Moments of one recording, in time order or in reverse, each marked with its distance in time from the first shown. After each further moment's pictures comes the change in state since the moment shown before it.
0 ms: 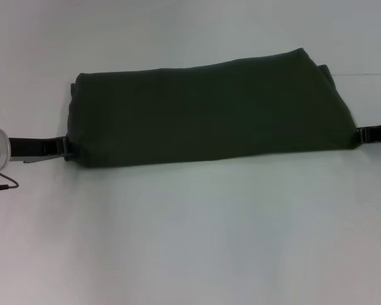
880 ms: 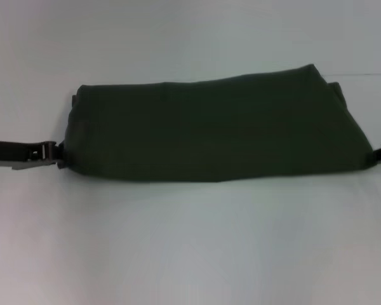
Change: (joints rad) left arm 0.034 0.039 -0.057 0.093 0.031 0.274 -0.013; right arm -0.148 0.017 0.130 -0.245 0.016 -0.362 -0.009
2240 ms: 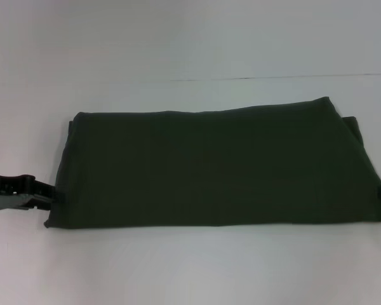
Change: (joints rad) left arm 0.004 0.031 -0.097 0.064 0.213 0.276 -0.130; right arm -0.106 -0.039 0.099 -0.085 0.029 -0.339 0.036
